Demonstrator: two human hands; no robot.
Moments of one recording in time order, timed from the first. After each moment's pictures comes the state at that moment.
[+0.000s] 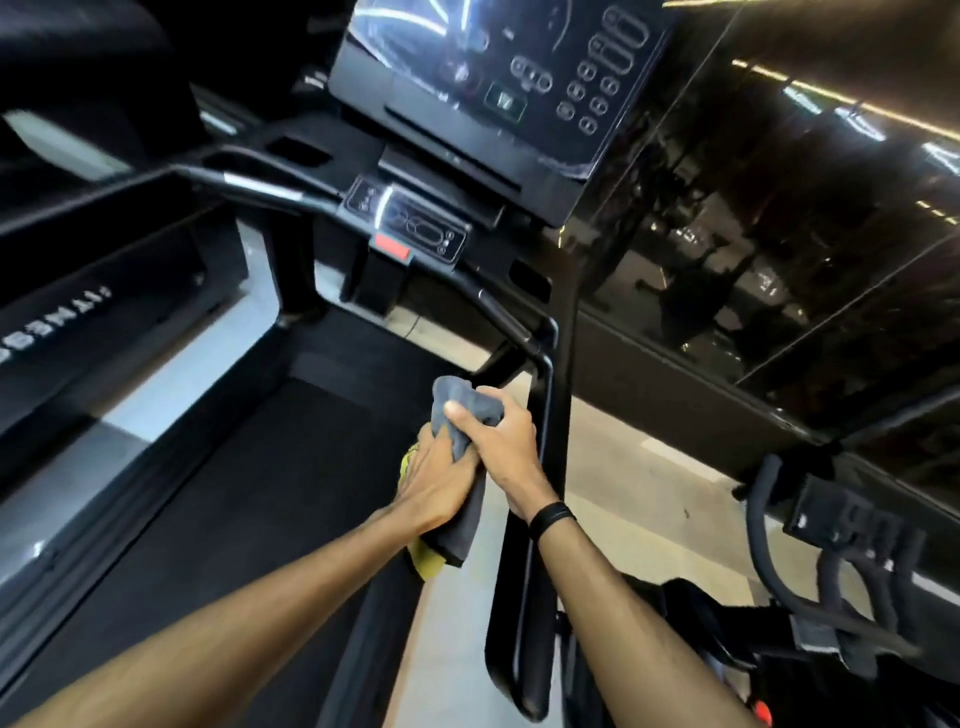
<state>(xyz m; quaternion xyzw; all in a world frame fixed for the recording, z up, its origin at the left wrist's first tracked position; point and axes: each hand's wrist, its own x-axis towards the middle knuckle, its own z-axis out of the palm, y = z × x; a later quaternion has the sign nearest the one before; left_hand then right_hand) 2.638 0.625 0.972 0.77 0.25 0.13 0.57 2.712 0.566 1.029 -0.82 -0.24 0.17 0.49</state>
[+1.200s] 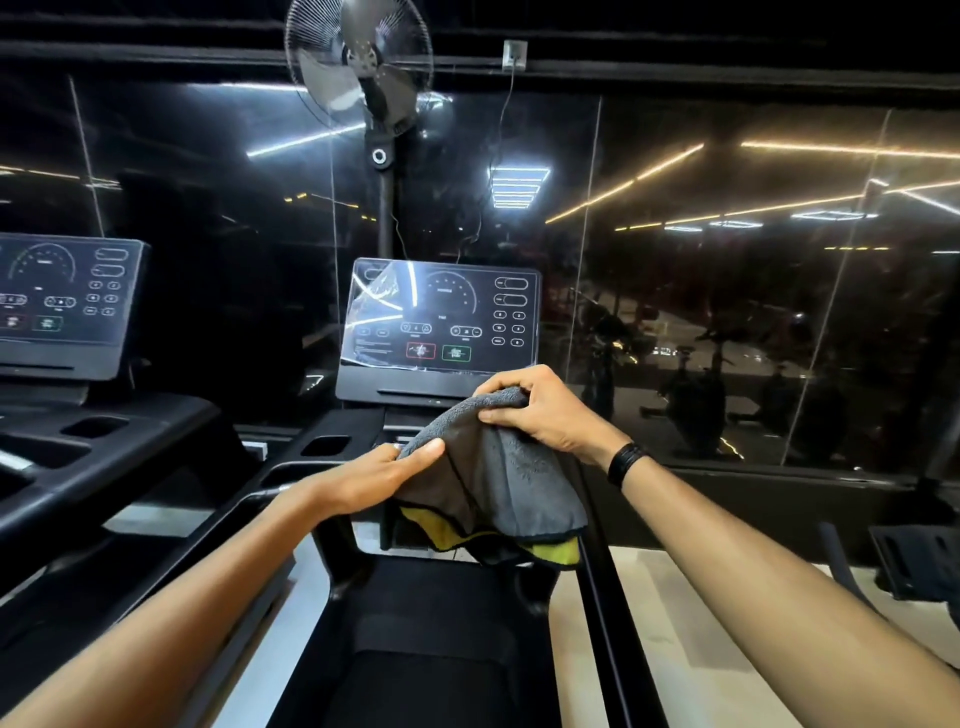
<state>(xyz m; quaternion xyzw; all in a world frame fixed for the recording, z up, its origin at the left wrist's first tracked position) 2.555 0.776 1.228 0.88 0.05 0.06 0.46 2.696 0.578 1.288 -0.70 -0.56 0.01 0.45</state>
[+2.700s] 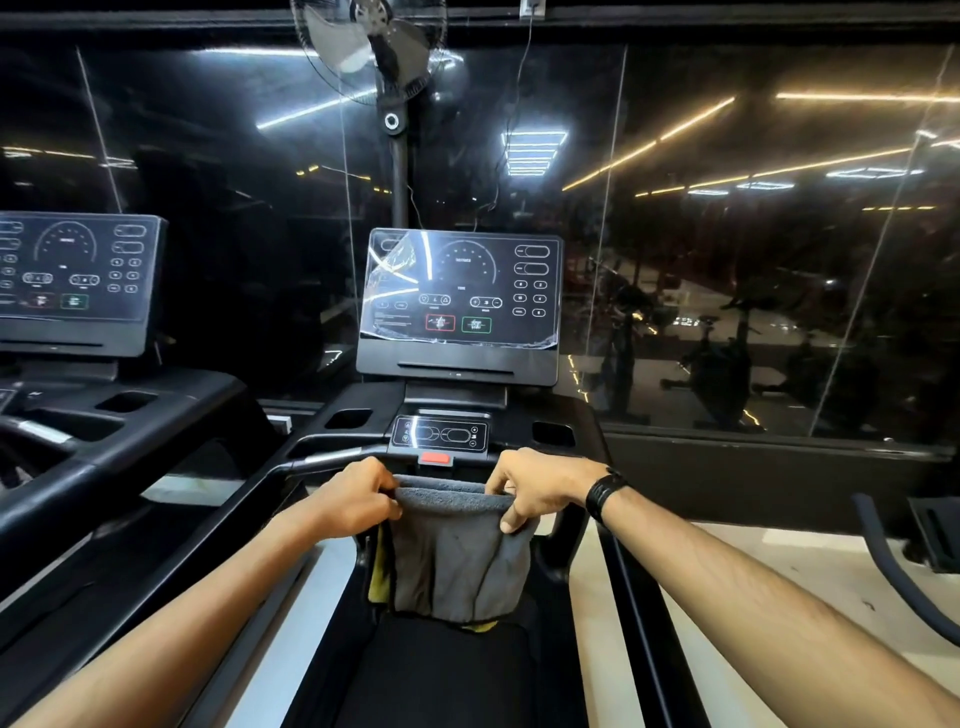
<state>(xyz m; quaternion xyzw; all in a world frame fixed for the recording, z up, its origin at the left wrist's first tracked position) 2.538 0.821 1.172 0.97 0.16 0.07 0.20 2.684 0.610 1.210 -0.83 -0.54 0.15 0.05</state>
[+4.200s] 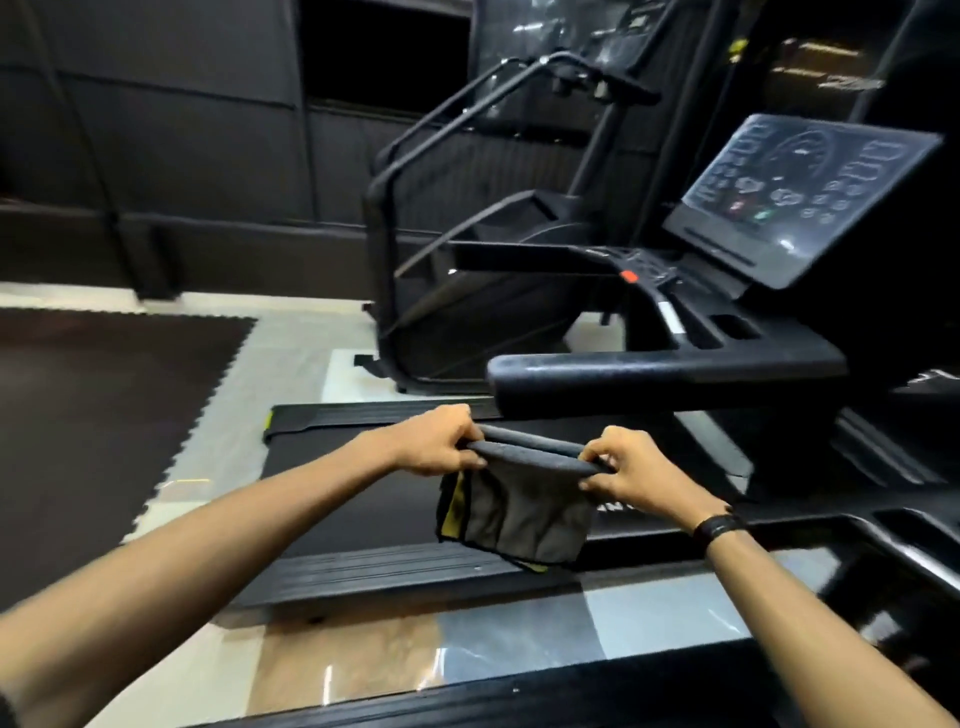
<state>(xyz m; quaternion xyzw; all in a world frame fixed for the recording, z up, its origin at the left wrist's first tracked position) 2.121 1.004 1.087 0.80 0.57 0.08 0.18 2.412 1.059 1.080 -0.43 -0.89 0.13 0.12</state>
